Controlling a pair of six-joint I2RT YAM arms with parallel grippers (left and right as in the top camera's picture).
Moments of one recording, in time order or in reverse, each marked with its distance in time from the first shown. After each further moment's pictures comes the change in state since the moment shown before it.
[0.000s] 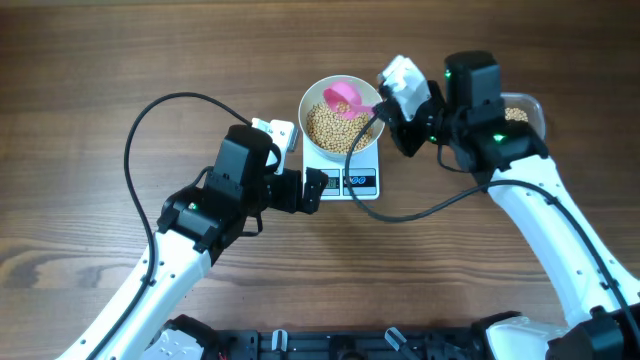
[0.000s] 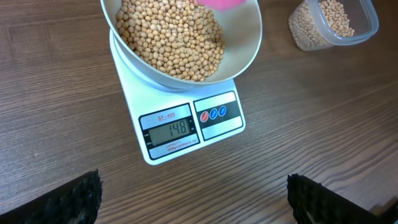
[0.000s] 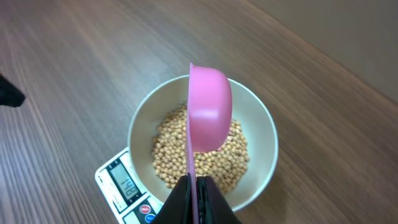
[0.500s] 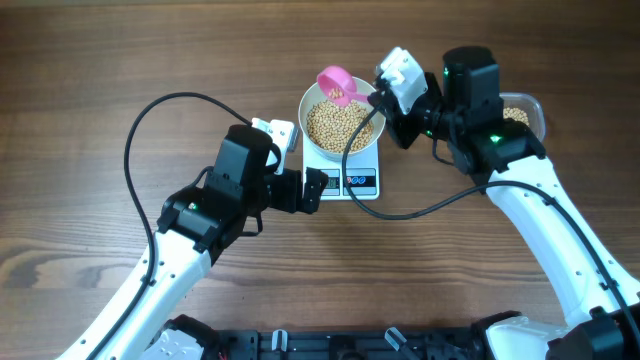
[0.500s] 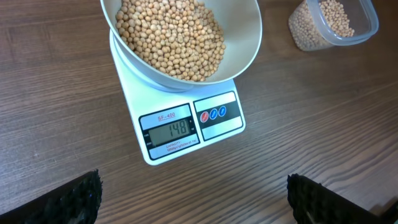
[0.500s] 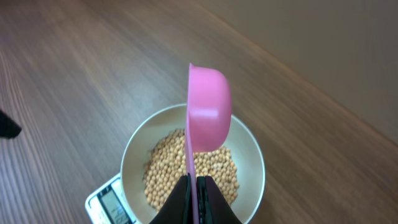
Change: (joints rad) left arm 0.000 0.000 0.000 -0.001 0.000 0.000; right arm 0.010 0.000 0.000 0.113 0.008 0.050
